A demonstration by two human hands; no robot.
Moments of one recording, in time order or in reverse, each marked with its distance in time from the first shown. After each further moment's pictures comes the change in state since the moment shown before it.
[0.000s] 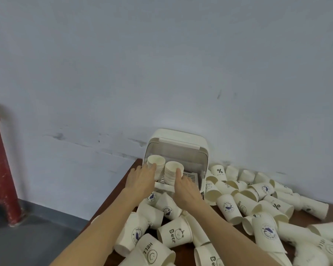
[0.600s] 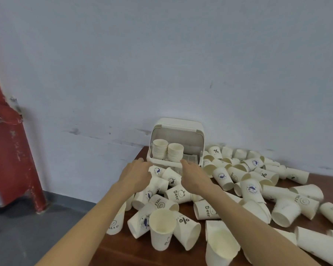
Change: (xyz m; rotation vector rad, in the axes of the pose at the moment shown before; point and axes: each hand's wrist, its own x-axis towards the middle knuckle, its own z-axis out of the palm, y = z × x) left_hand -0.124 -0.013 -0.050 -0.150 -0.011 0.046; right_hand -0.111 -0.017 -0.055 0.094 0.001 -0.040
